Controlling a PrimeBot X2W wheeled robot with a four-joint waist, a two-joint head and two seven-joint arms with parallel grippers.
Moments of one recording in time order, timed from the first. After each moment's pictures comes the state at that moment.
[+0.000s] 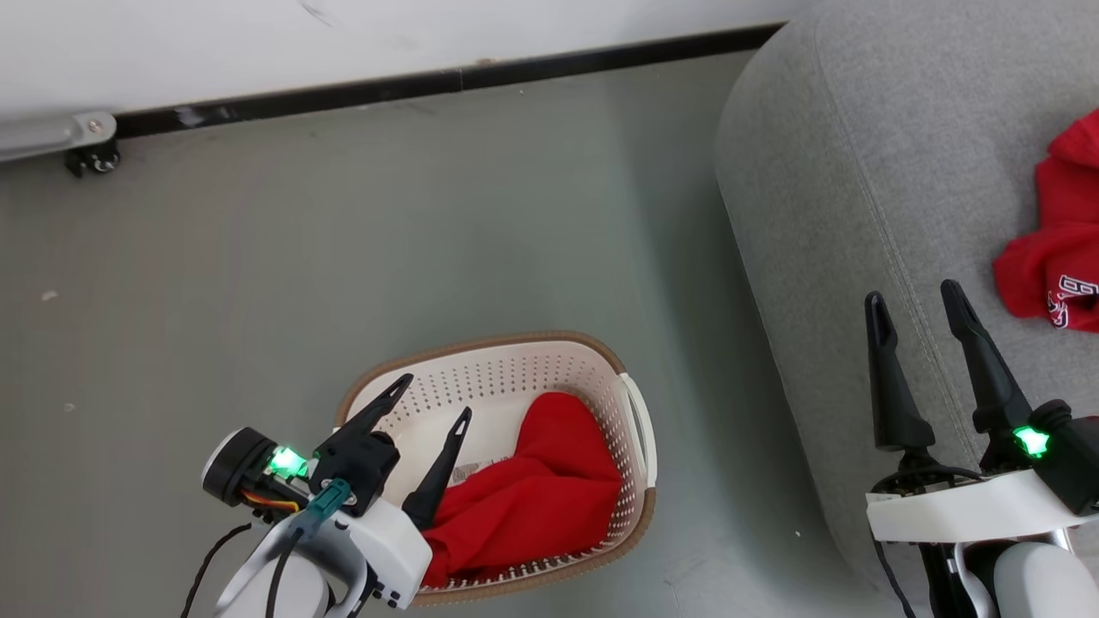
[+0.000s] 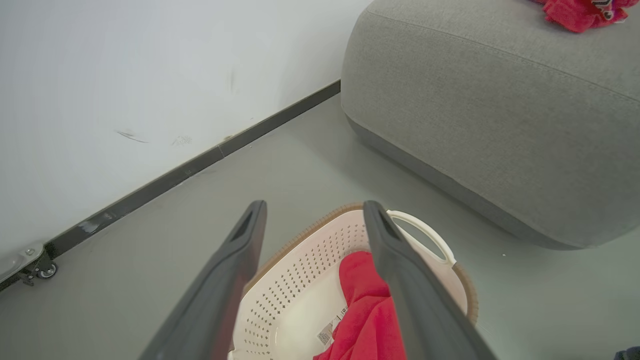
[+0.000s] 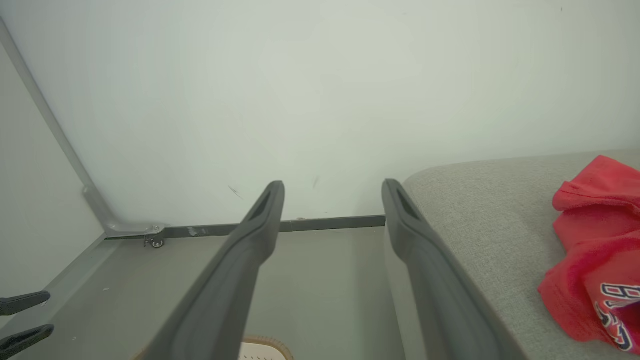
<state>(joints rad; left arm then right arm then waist) -0.32 0.30 -0.53 0.35 -0.19 -0.01 -0.15 -0.07 -0.04 -0.05 -0.03 0.16 0.12 -0.13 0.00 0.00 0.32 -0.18</state>
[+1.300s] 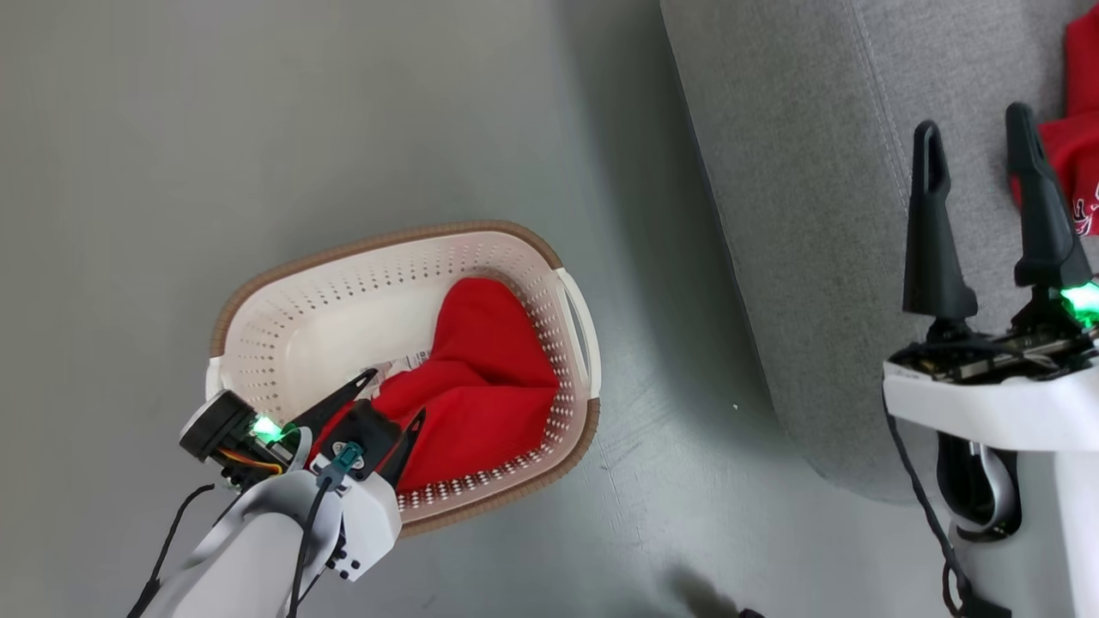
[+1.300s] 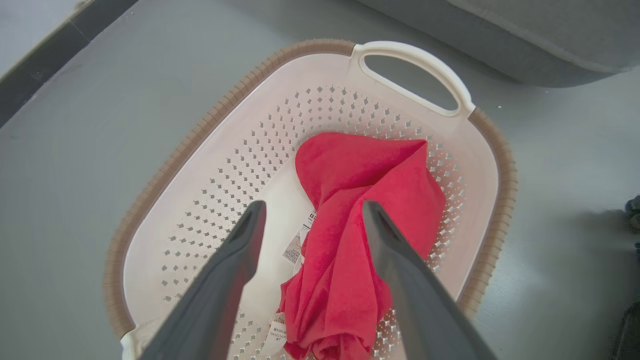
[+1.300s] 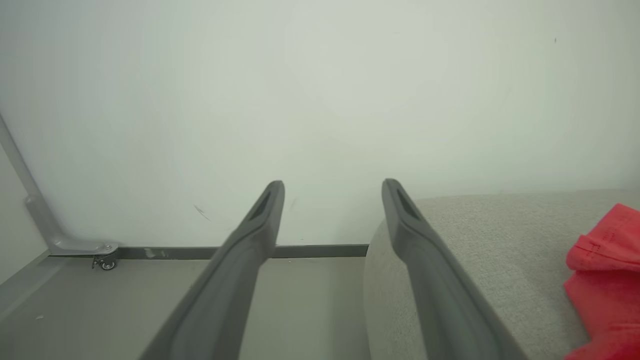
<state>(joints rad) -0.49 0.34 -0.62 0.63 -0.05 -0.04 -0.11 -0.30 -0.04 -0.03 -0.09 0.18 0.12 -0.20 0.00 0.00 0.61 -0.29</state>
